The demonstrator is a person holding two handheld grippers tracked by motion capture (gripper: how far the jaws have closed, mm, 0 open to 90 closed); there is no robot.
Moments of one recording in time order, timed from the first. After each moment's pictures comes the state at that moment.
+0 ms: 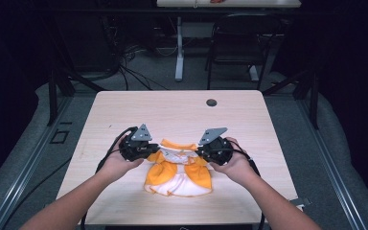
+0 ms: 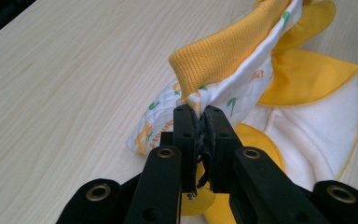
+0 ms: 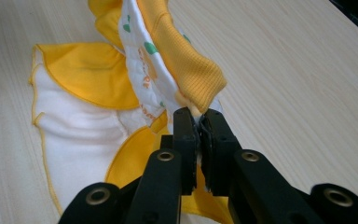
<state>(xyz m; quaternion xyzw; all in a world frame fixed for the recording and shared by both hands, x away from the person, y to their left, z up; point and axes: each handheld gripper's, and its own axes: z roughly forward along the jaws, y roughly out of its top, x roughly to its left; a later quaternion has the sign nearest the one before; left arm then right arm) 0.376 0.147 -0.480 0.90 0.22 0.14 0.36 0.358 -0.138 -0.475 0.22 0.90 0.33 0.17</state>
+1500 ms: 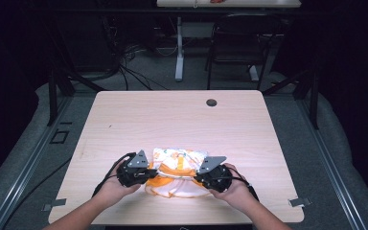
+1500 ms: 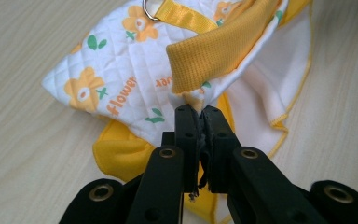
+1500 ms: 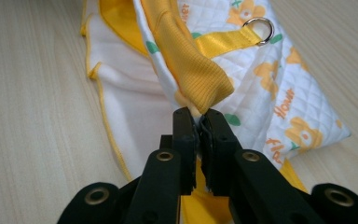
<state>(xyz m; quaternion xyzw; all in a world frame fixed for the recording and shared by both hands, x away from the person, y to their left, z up) 0.326 0.159 -0.535 0.90 0.21 0.09 0.36 0.306 -0.136 -0.530 0.21 0.91 0.33 0.13</state>
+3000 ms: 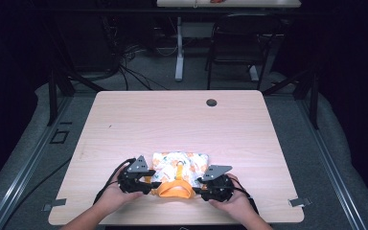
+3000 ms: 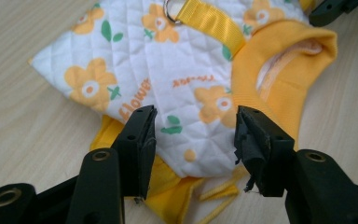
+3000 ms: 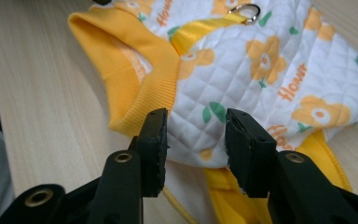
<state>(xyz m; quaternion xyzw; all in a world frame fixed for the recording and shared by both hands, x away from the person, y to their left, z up) 0.318 0.159 -0.555 0.90 0.23 0.08 0.37 0.289 -0.144 -0.558 0.26 0.89 0.37 0.10</state>
